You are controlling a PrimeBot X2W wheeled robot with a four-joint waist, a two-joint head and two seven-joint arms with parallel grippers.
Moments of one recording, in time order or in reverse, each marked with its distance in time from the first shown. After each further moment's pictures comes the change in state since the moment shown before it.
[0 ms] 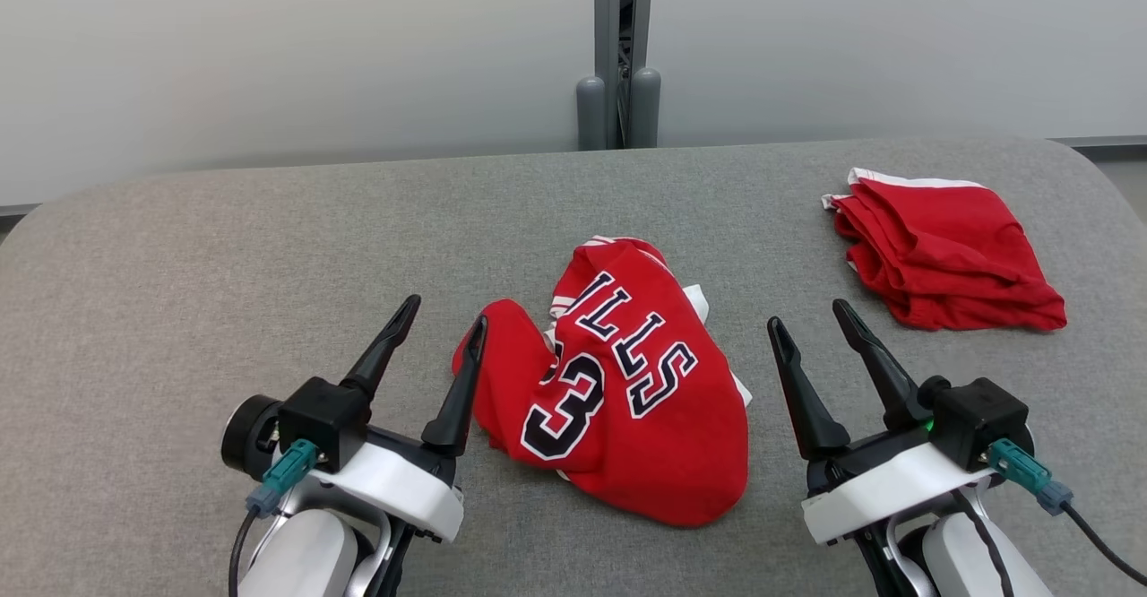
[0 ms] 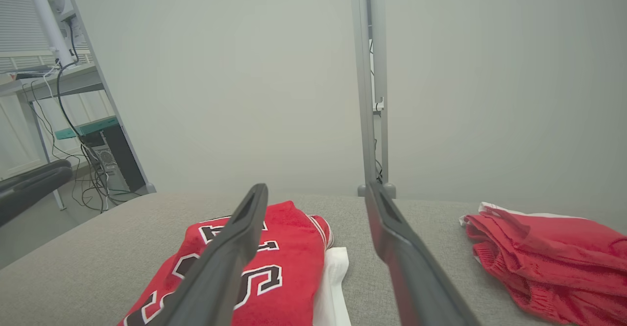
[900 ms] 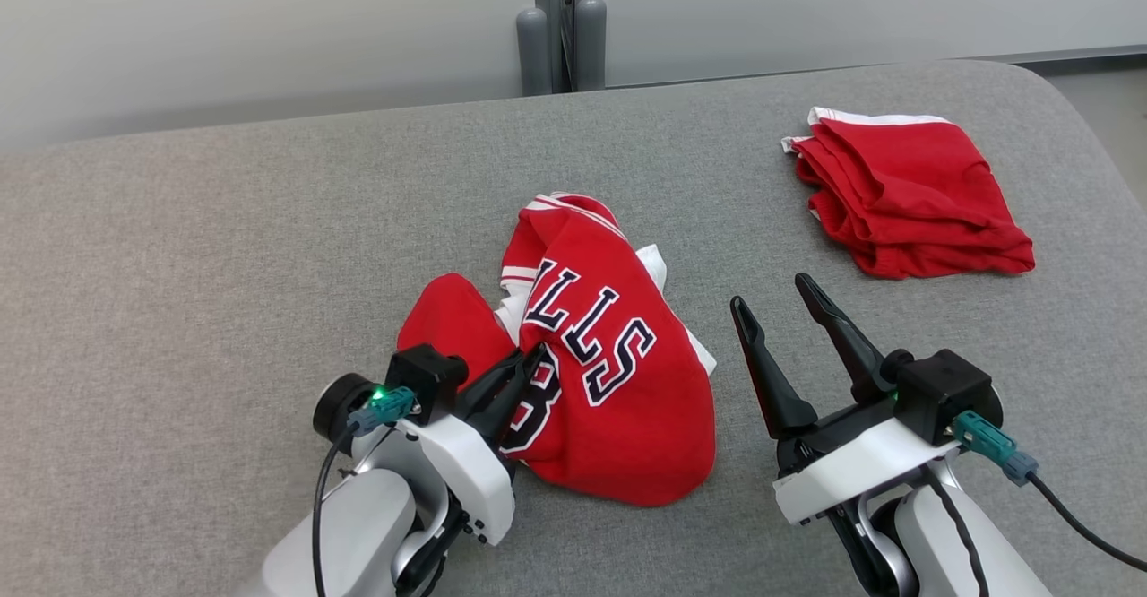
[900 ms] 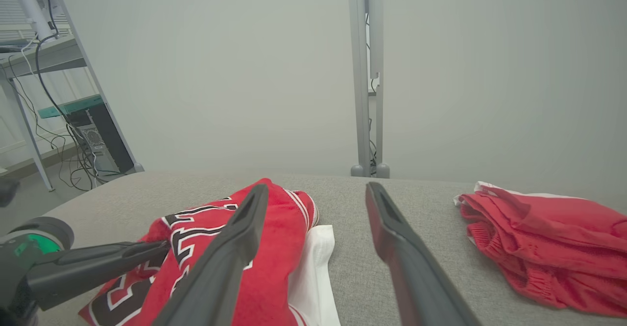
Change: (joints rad) left arm -0.270 0.032 -0.421 0.334 -0.287 -0.080 0.006; right arm -0.073 0.000 0.060 0.019 -0.007 0.000 0.002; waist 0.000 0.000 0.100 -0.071
